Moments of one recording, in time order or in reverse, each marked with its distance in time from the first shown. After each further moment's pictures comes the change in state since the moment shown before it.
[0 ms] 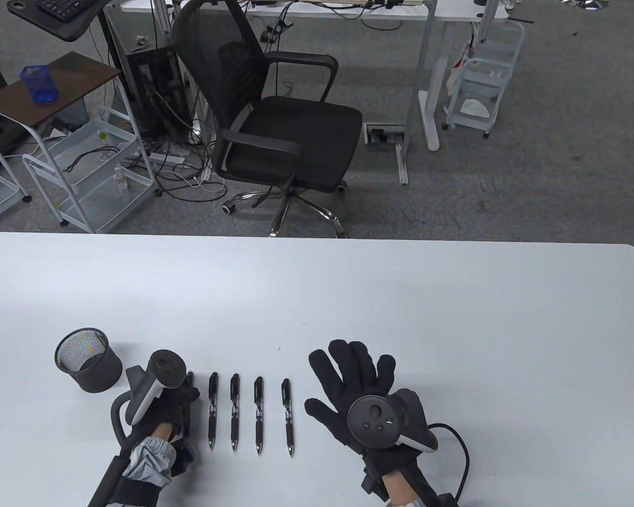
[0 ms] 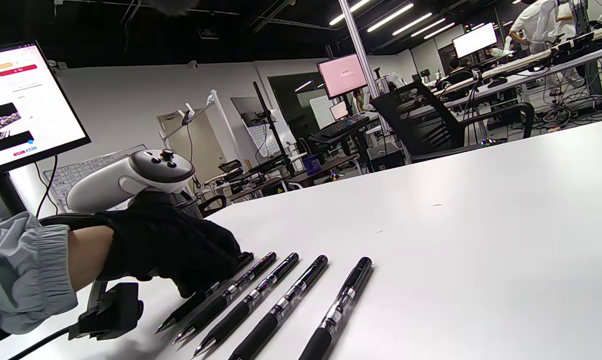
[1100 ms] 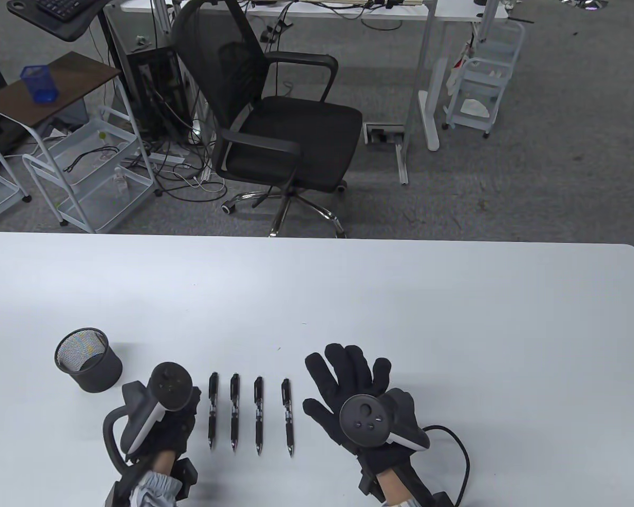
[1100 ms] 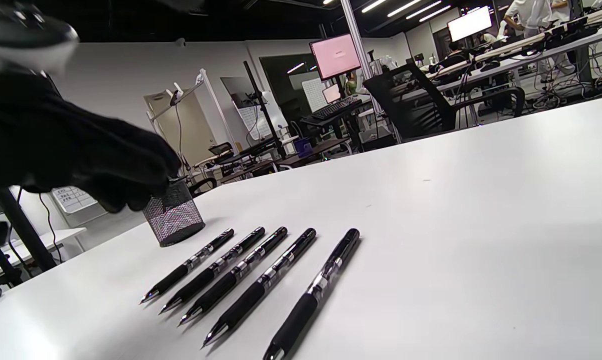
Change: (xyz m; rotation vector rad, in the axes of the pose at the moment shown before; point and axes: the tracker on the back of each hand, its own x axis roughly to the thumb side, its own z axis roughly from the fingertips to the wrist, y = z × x) left_hand 0.045 0.052 0.107 0.181 -0.129 -0.063; right_hand -0.001 0.014 -0.005 0.058 0.030 0.021
